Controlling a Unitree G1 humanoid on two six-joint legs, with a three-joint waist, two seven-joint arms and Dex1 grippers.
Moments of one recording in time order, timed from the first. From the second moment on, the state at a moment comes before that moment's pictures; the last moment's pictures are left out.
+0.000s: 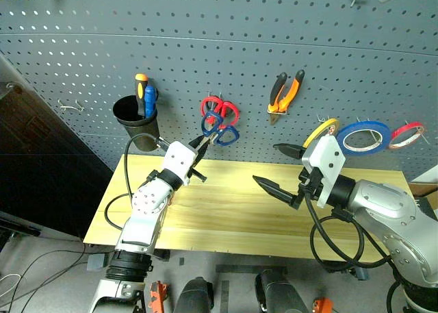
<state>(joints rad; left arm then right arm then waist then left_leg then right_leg) -0.33 0.32 -0.04 0.05 -0.01 -0.16 -0.40 -0.29 -0.61 0.02 -0.80 0.53 0.81 0.50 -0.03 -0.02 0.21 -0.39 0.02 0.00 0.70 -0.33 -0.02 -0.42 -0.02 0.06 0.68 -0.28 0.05</state>
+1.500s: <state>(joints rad) -0.34 0.41 0.02 0.20 -0.04 0.78 -0.36 -0.33 -0.44 0.18 -0.78 0.61 1.15 0.28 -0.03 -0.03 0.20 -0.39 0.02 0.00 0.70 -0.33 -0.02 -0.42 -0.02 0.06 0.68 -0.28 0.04</state>
